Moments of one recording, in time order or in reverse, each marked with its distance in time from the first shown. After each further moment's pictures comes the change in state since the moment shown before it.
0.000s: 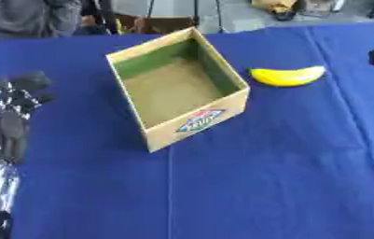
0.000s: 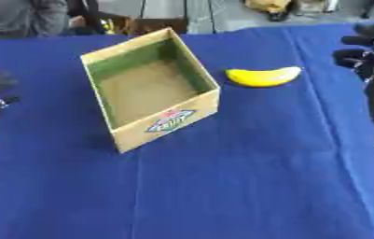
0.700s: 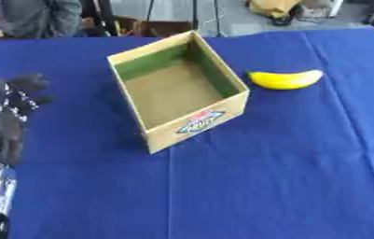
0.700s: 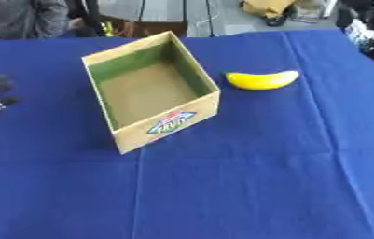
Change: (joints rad) left arm 0.004 0.001 -0.008 0.000 -0.001 0.004 -0.005; right arm -0.281 -0.248 0.114 0.323 0.354 -0.059 0.300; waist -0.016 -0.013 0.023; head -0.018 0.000
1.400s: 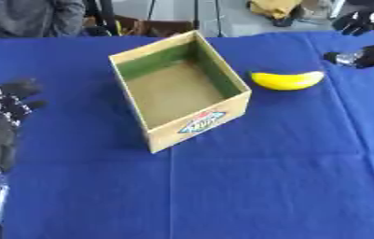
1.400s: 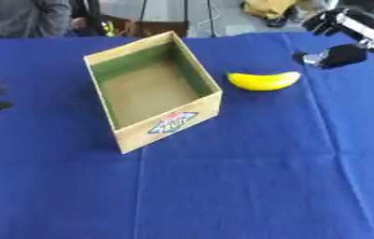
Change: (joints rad) left arm -0.002 0.001 -0.016 0.001 0.000 0.003 -0.015; right arm -0.248 0.098 0.027 0.435 0.631 -0.205 0.106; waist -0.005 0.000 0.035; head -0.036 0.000
